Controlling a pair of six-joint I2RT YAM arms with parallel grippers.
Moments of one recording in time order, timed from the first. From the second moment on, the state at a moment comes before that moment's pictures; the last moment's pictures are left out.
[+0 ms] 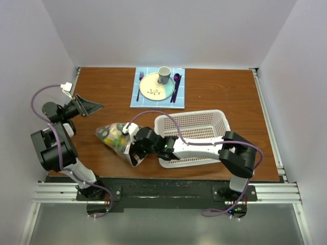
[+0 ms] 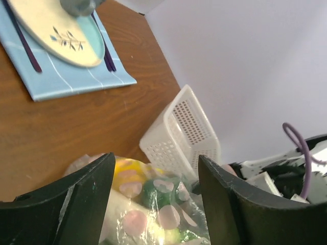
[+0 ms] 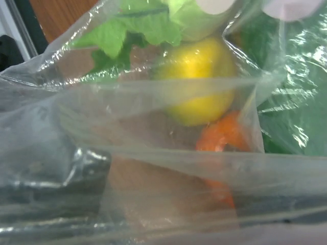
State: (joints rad) left arm 0.53 1.67 0.73 1.16 1.49 -1.12; right arm 1.20 1.80 1.16 0.03 0.02 0.22
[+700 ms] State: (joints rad) left arm 0.24 2.10 1.74 1.29 1.49 -1.82; right arm 1.28 1.82 1.03 0.22 0.31 0.22
